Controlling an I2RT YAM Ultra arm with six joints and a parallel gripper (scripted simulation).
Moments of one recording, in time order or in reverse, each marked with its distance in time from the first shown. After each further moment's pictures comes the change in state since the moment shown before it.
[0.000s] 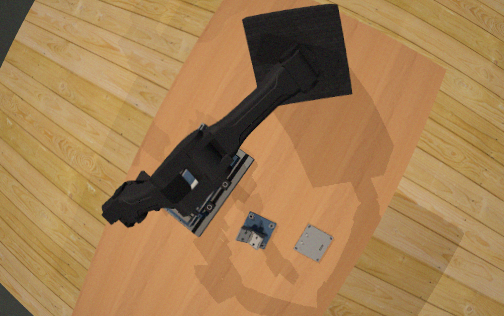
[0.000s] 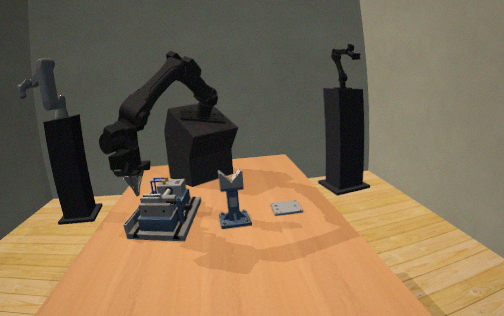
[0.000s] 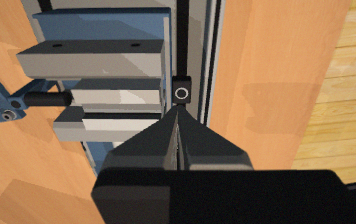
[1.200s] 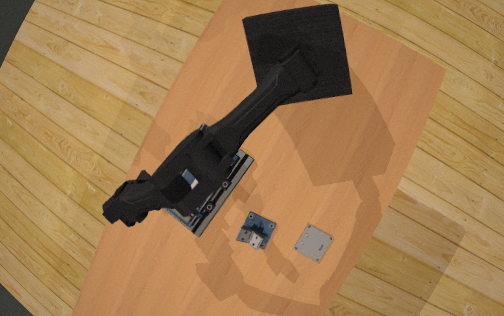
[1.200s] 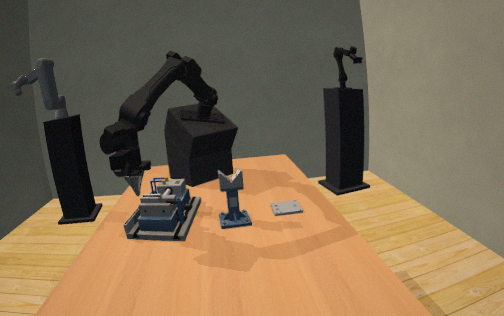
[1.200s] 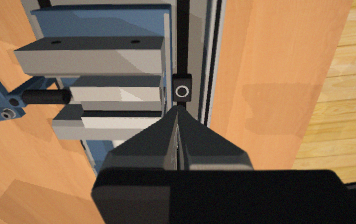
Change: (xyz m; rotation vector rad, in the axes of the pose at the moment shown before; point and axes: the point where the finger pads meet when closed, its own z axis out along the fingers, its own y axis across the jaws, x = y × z) arm 0.003 0.000 0.001 -0.001 0.003 0.001
